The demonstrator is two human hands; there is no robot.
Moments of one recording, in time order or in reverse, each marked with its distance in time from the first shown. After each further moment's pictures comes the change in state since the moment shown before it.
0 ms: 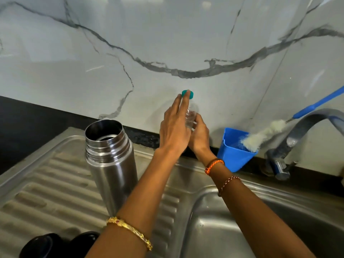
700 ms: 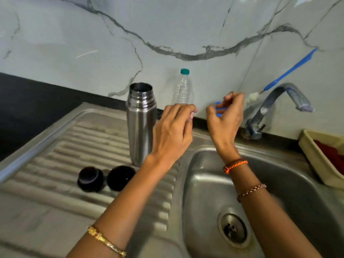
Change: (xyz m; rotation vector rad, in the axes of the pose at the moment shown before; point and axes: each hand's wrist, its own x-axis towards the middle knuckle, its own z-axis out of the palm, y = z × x) left_hand -0.094 0.018 -0.039 -0.093 0.438 0.387; right_hand -0.088 -0.075 -0.066 -0.109 0.490 -0.407
